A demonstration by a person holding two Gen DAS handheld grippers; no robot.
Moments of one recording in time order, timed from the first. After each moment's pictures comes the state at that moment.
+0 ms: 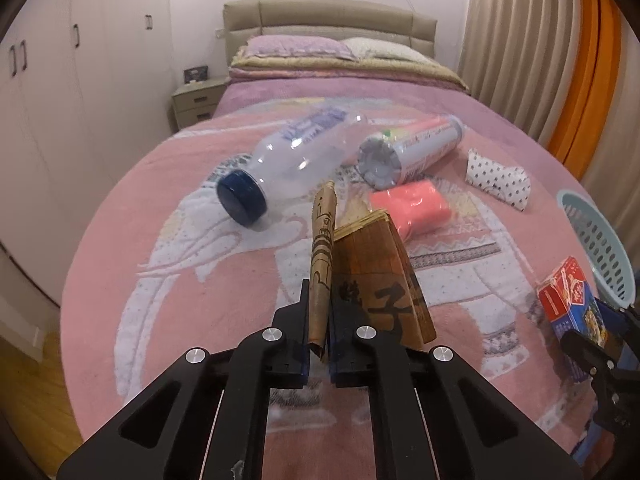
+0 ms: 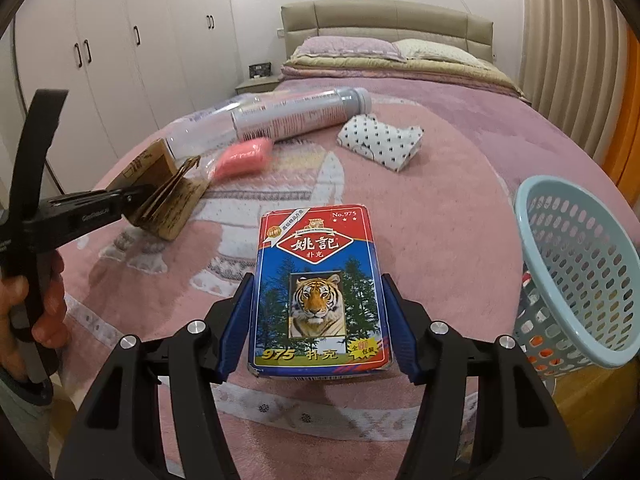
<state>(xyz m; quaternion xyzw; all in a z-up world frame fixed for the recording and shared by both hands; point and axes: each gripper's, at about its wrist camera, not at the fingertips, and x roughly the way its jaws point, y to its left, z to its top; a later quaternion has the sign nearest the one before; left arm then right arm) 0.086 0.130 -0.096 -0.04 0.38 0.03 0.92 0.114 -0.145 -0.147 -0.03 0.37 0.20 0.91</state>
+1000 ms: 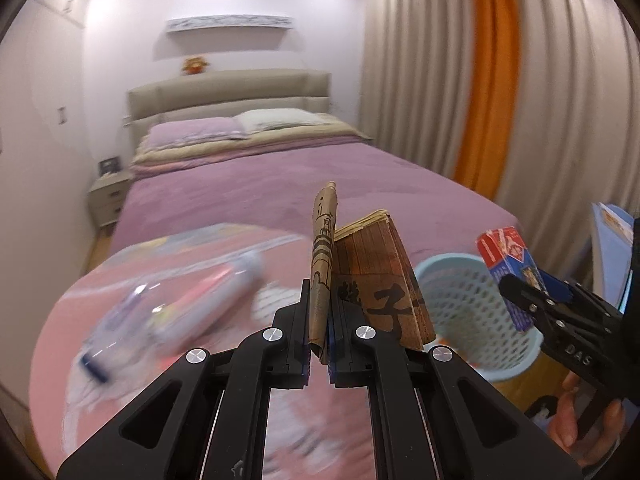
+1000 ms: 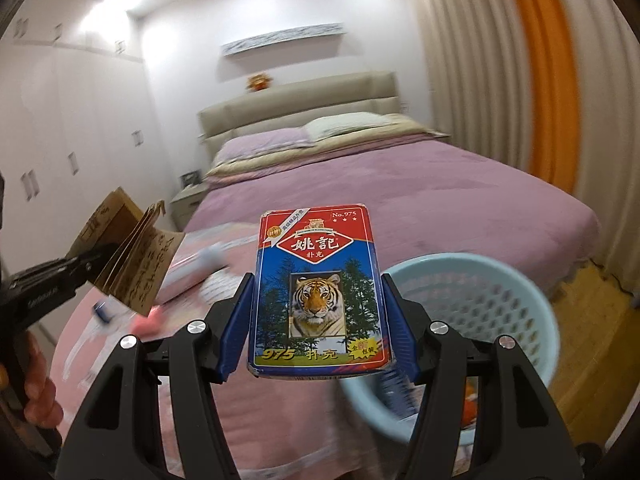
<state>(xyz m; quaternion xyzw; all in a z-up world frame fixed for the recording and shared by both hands) 0.130 -0.061 0.015 0.02 0.27 -0.14 0.95 0.138 -0.314 -0.056 0.09 0.23 0.06 0.97</state>
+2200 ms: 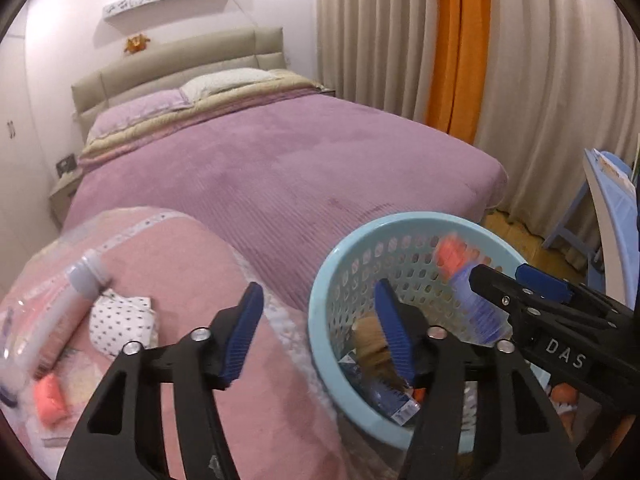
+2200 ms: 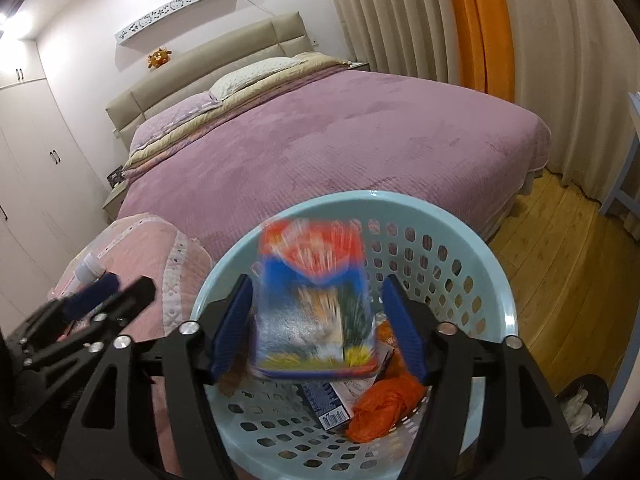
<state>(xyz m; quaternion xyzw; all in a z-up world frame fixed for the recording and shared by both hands) 0.194 -0.189 -0.068 0.07 0.34 -0.18 0.92 0.214 -0.421 -0.129 0.17 0.35 -0.04 0.92</state>
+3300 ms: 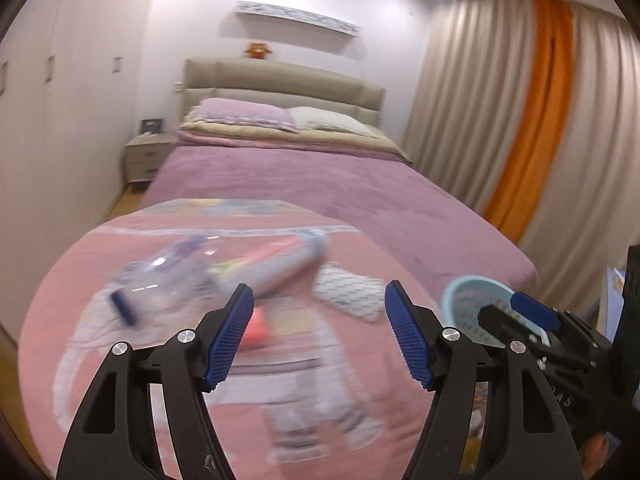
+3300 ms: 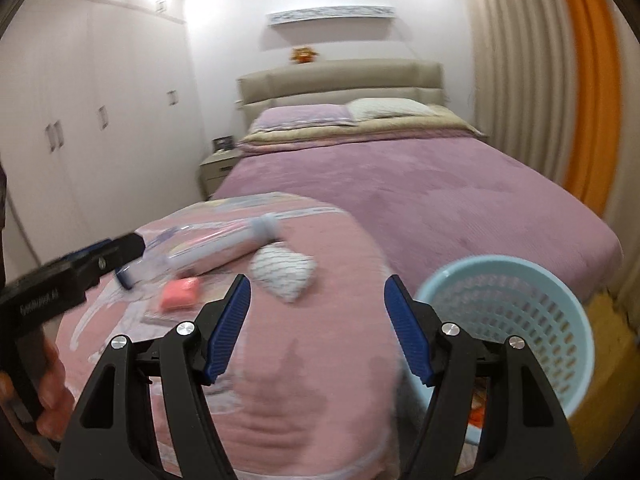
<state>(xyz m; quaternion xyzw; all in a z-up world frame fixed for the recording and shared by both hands) 0.099 0.042 -0.011 -0.09 0.26 -0.05 0.96 0.153 -0.226 -0.067 0.01 0.26 0.14 0.95</state>
